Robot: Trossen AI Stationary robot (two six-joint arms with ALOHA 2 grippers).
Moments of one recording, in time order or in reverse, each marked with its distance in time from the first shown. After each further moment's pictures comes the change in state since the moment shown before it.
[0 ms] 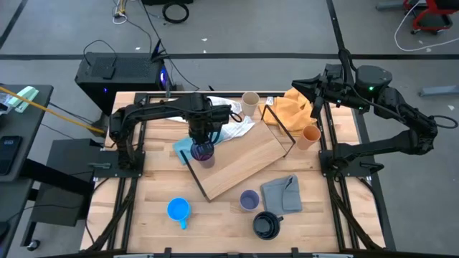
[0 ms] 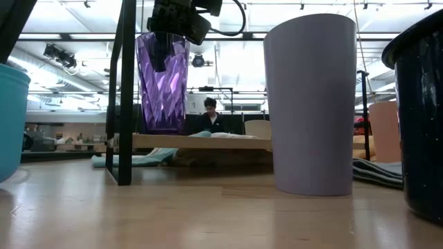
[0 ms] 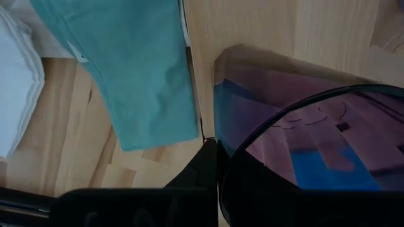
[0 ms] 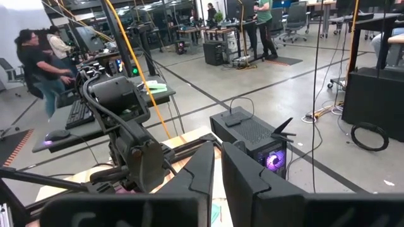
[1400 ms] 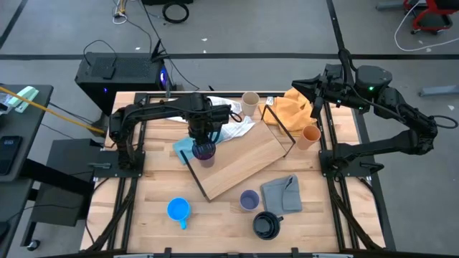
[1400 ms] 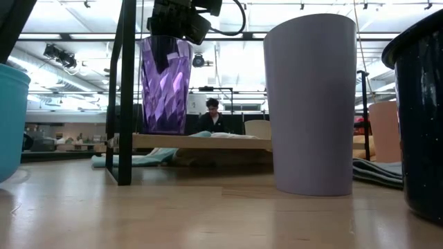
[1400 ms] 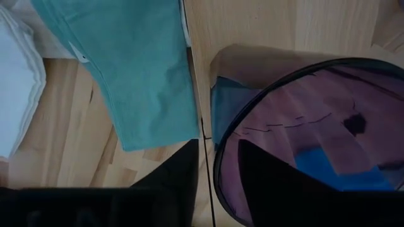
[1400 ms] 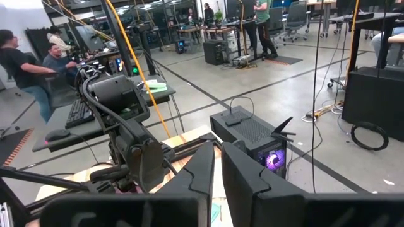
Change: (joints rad) left arm 0.000 -0.001 0.000 0.000 -0.003 0.003; right arm 0.000 0.000 0.000 -0.003 0.000 0.000
